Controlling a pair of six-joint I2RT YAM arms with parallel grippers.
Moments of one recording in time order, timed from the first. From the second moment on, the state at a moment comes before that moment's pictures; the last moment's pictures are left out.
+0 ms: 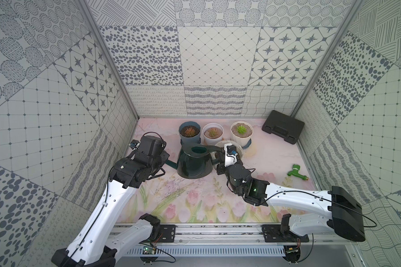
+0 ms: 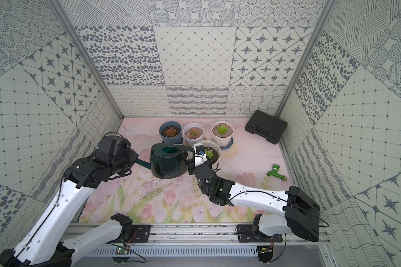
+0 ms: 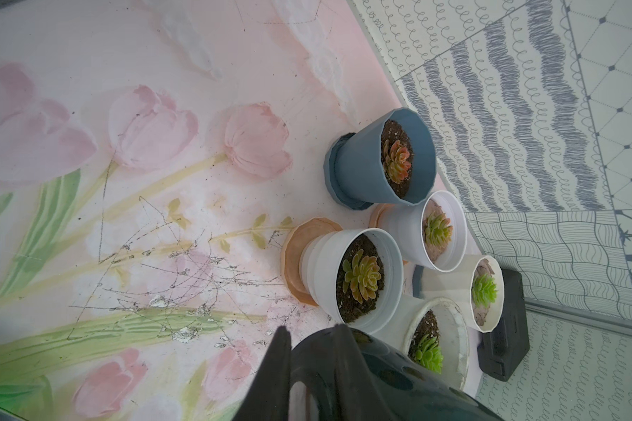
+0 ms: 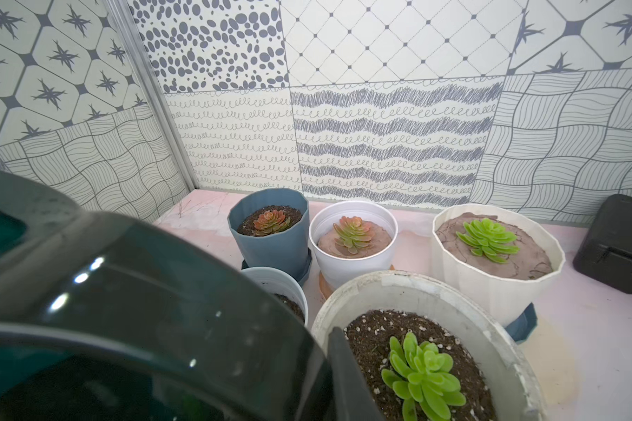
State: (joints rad) left arm -0.35 0.99 1.27 -1.11 -0.26 -1.19; right arm 1.13 1.32 0.79 0.39 0.80 0.20
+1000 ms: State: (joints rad) left arm -0.35 0.73 1.26 -0.97 -0.04 -0.55; right arm 0.67 0.88 1.07 -0.19 0.94 -0.18
